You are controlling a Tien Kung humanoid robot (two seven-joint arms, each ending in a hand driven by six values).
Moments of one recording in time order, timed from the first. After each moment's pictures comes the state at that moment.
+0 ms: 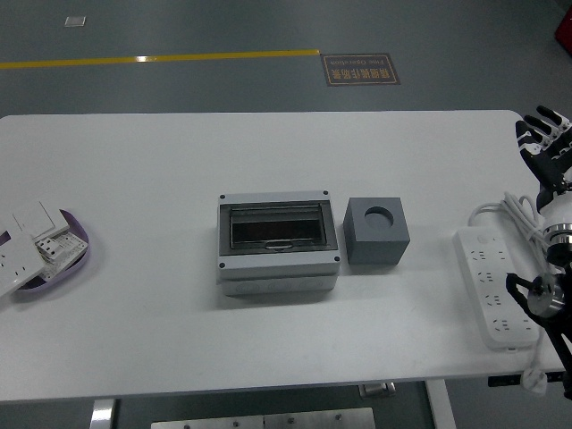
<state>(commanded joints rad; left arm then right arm) 0.00 0.27 -0.66 -0.24 0.62 0.02 0.03 0.12 -0.38 1.35 1.36 -0.73 -0.42 0.40</state>
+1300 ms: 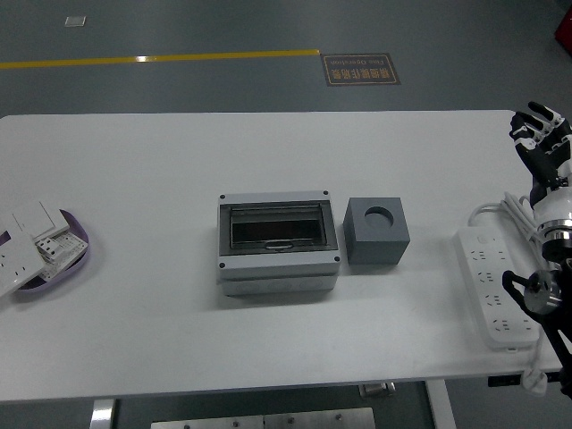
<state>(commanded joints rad) -0.01 0.27 -0.58 -0.24 0.58 0.03 0.03 0.14 -0.38 1.31 1.36 -0.72 -0.38 0.39</state>
